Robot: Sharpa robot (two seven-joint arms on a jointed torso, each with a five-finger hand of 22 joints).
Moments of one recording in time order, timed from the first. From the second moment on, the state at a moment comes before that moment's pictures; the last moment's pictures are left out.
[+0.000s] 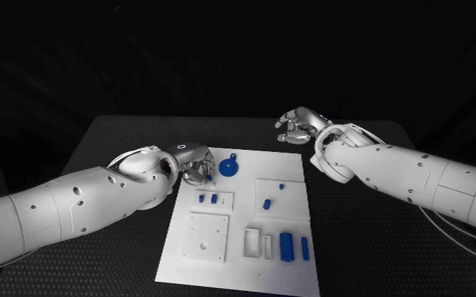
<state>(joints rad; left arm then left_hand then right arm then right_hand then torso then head) 1.22 -0.69 -0.14 1.31 -1.51 -0.21 -0.04 1.23 -0.13 0.64 -0.21 0.12 1.07 0.09 0.35 0.49 1.34 0.03 0.13 0.25 1.14 -0.07 1.22 0.61 0.05 0.88 -0.11 0.94 1.31 1.22 -0.66 -0.05 1.22 -1.16 -0.47 -0.10 1.04 -0.24 0.72 -0.23 0.58 0.90 0.14 0.27 0.43 1.10 0.03 1.23 0.93 1.22 -0.07 1.08 1.01 0.25 1.04 0.03 0.90 1.28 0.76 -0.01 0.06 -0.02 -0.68</state>
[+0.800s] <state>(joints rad) 1.22 -0.68 -0.16 1.31 -1.52 -0.19 -0.04 1.22 -0.14 0.64 -0.21 0.12 1.07 0.09 0.35 0.49 1.35 0.03 0.13 0.25 1.14 -0.07 1.22 0.61 0.05 0.88 -0.11 0.94 1.31 1.22 -0.66 -0.05 1.22 -1.16 -0.47 -0.10 1.04 -0.24 0.72 -0.23 0.58 0.90 0.14 0.27 0.43 1.10 0.03 1.23 0.93 1.22 -0.07 1.08 1.01 0.25 1.04 0.03 0.90 1.28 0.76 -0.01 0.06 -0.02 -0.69</state>
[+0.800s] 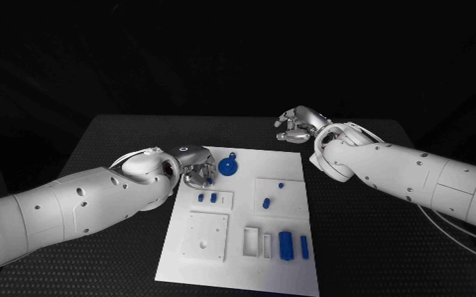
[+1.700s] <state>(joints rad) 1.22 -0.67 -0.17 1.30 -1.52 -0.19 -0.04 1.22 -0.13 0.64 -0.21 0.12 1.07 0.09 0.35 0.49 1.35 0.03 0.12 0.25 1.14 -0.07 1.22 0.61 0.05 0.88 -0.11 0.94 1.31 1.22 -0.66 -0.05 1.22 -1.16 -0.47 -0.10 1.04 -0.24 0.72 -0.23 0.58 0.90 0.14 0.27 0.43 1.10 0.03 1.23 0.93 1.22 -0.07 1.08 1.01 0.25 1.04 0.03 0.90 1.28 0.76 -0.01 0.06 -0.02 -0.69</state>
